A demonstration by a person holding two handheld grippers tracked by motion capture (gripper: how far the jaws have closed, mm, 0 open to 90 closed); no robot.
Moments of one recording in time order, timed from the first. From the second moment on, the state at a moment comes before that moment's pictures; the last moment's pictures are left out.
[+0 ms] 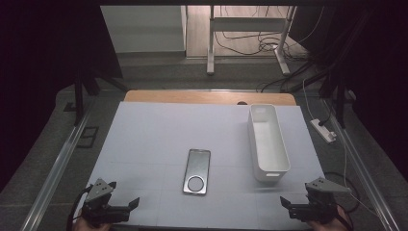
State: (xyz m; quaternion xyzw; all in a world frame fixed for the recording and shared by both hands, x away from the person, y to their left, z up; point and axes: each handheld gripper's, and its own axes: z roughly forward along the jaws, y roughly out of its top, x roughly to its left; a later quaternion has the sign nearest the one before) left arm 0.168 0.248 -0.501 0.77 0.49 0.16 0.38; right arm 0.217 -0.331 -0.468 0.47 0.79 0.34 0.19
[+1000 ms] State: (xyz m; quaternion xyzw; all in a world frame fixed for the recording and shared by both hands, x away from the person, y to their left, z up) left arm 0.173 0.249 -0.500 0.77 0.49 0.13 0.40; right arm 0.216 -0.329 -0.468 0.46 0.80 0.34 0.19
